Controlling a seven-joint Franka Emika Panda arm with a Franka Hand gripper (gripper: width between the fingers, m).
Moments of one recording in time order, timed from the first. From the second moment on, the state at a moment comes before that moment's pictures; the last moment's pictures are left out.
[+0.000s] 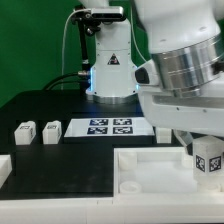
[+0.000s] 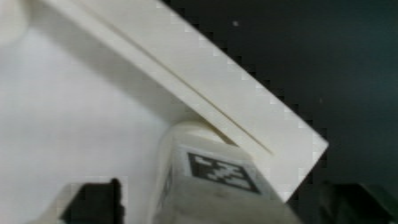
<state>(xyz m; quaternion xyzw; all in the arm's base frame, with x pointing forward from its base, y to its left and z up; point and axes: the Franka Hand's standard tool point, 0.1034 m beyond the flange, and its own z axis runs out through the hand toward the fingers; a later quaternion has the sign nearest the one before) 0.623 0.119 0.072 -0.93 0.36 0.03 0.12</state>
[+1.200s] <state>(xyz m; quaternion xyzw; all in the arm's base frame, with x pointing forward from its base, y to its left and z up) 0.631 0.113 0.075 -0.99 0.06 -0.02 0.09</state>
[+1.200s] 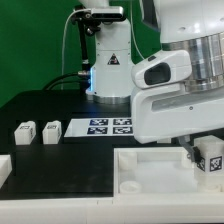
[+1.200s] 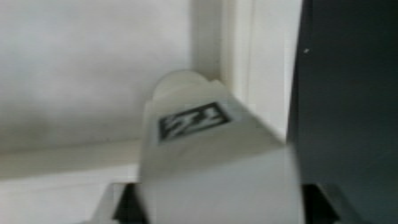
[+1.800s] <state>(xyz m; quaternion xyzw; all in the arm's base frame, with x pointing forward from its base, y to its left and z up) 0.630 0.107 0.072 -0.88 0.47 0.02 0.10</state>
